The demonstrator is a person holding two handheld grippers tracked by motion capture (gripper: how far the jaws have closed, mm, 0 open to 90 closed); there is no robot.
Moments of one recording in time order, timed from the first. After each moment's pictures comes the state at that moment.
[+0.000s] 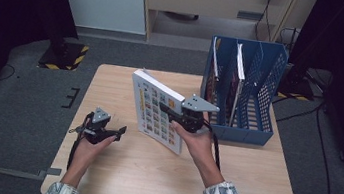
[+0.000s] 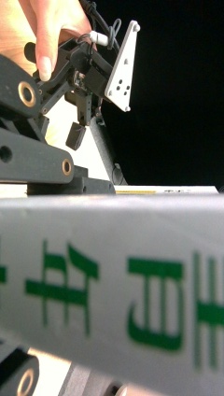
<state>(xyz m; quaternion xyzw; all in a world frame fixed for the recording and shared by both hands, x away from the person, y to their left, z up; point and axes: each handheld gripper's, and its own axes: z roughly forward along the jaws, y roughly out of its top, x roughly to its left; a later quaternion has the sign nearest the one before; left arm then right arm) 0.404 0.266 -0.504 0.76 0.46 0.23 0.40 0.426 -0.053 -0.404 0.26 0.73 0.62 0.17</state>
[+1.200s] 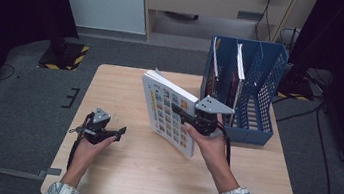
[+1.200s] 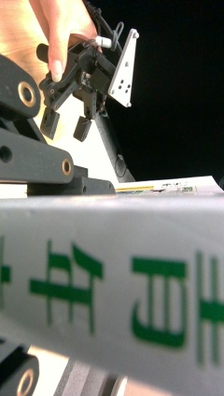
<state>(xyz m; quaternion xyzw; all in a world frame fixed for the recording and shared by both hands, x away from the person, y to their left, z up) 0.404 0.266 -0.506 0.76 0.46 0.23 0.39 0.414 -0.086 -0.388 0.27 0.73 0.60 0.18</state>
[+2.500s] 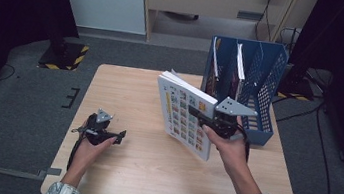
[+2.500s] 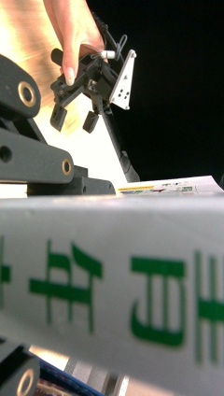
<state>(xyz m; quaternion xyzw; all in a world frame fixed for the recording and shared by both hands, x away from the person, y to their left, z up) 0.409 0.265 -0.516 0.77 0.48 0.22 0.35 0.405 -0.133 -0.374 0.28 0.73 0.60 0.19</state>
